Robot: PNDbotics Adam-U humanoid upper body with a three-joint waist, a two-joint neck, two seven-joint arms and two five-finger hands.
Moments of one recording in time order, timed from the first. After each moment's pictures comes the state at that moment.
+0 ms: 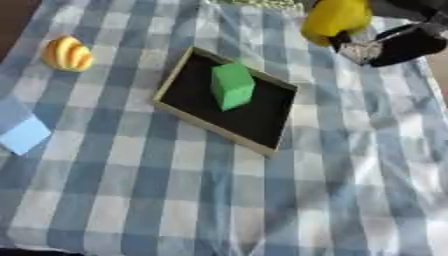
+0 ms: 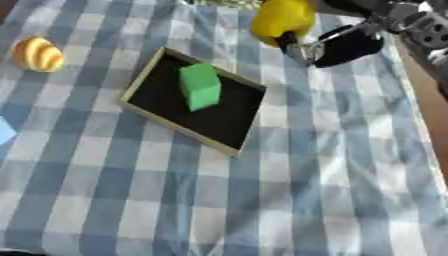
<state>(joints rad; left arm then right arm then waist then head) -0.23 0.40 0.13 -1.98 0.21 -0.15 0.14 -0.77 -0.88 0.35 -1.78 0.35 -0.26 0.33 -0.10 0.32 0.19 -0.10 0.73</state>
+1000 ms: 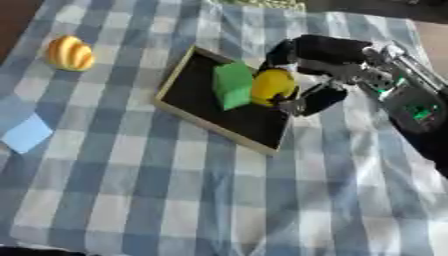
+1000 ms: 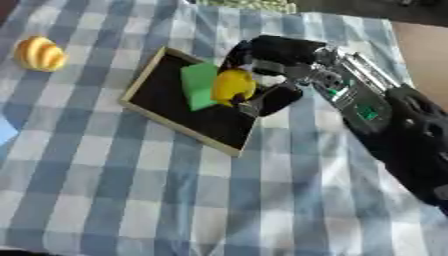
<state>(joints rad) -0.24 0.41 0.13 -1.98 0.22 -0.16 0.14 -0.76 -0.65 0.45 -1.53 0.55 -0.32 0.45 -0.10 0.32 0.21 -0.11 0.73</state>
